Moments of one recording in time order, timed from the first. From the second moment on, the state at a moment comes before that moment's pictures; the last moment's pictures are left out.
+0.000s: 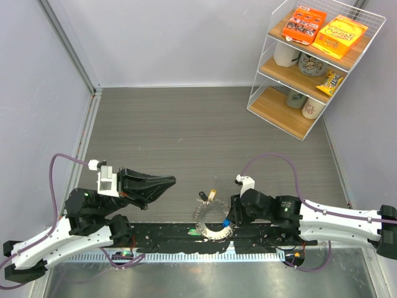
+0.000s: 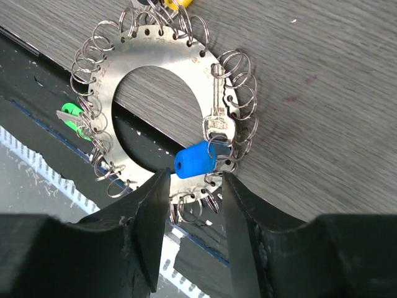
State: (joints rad) left arm -1.12 0.33 0.58 0.26 0.15 -0.26; right arm 1.22 0.74 0.37 -0.48 0.12 0.88
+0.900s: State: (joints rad) left arm -1.12 0.27 0.55 0.23 0.13 -0.26; right arm 1.22 0.71 0.34 -0.41 0.13 0.97
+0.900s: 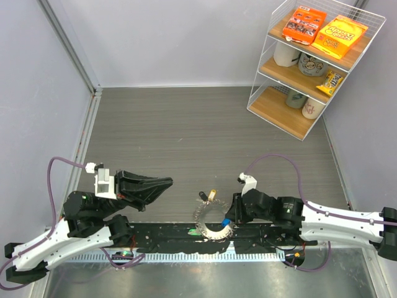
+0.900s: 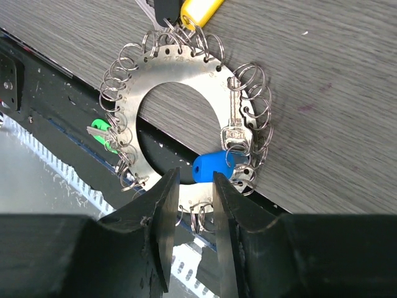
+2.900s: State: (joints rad) left arm -1.12 0.24 0.53 0.22 0.12 -0.24; right arm 1.22 0.59 0.35 -0.32 0.18 0.88
